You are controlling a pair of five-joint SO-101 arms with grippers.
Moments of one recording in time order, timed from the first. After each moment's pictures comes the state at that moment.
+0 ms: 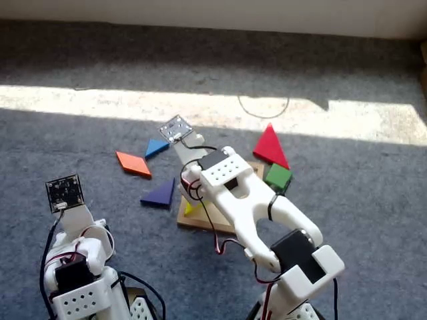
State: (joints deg) left arm -28.7 -102.4 94.3 74.6 2.0; right arm -40.9 6.4 24.8 51.2 10.1
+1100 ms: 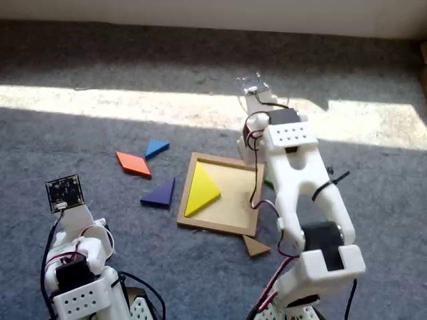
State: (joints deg) left arm -28.7 -102.4 95.8 72.8 2.0; right arm -16.3 7.1 7.4 67.5 14.2
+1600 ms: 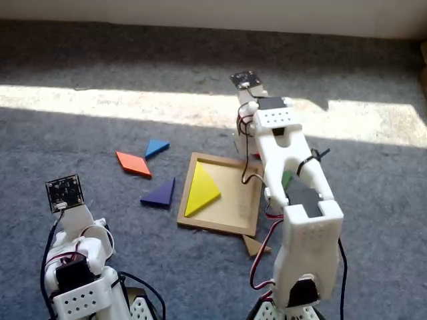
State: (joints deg) left arm -28.7 -102.4 95.8 72.8 2.0; right arm -16.1 28.0 -8.9 67.5 14.2
